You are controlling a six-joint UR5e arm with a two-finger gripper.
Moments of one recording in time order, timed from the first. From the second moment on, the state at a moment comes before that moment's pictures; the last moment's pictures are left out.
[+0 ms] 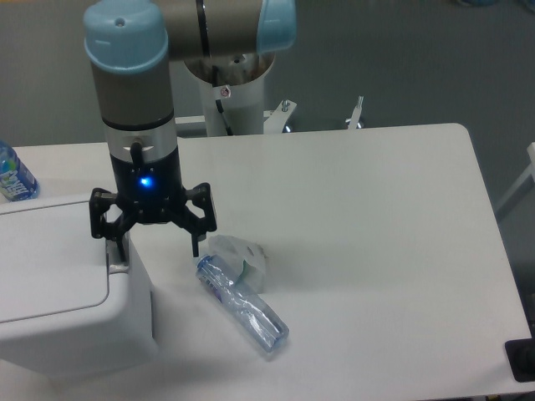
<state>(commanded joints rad) 2.15 -1.82 -1.41 -1.06 1.50 0.04</state>
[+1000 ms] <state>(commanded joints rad) 2.31 -1.78 -1.28 -1.07 1.64 0.20</state>
